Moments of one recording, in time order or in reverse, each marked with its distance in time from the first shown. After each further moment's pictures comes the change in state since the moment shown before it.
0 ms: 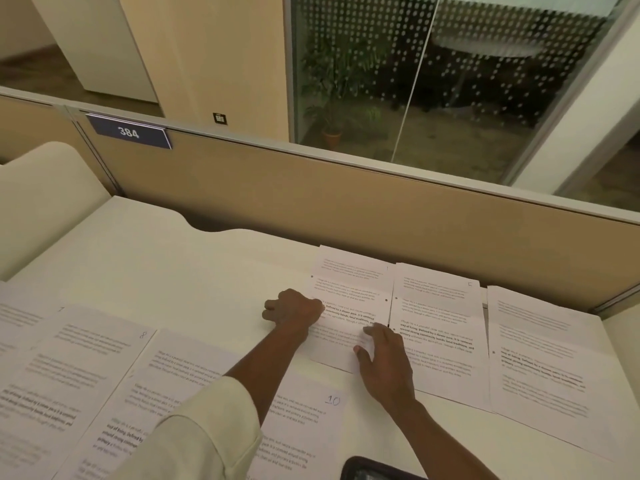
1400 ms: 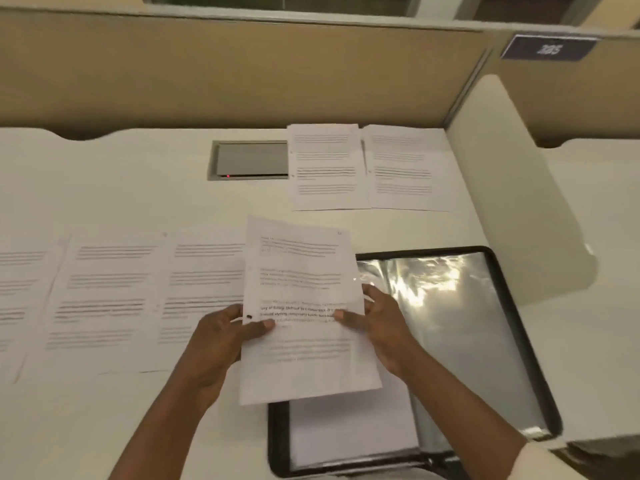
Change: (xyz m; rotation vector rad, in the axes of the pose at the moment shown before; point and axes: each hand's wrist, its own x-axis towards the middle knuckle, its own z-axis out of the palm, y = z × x) left_hand -0.316 -0.225 -0.067 -0.512 -0.698 0.129; right_hand -0.322 0.043 -0.122 1.101 -0.143 0.612
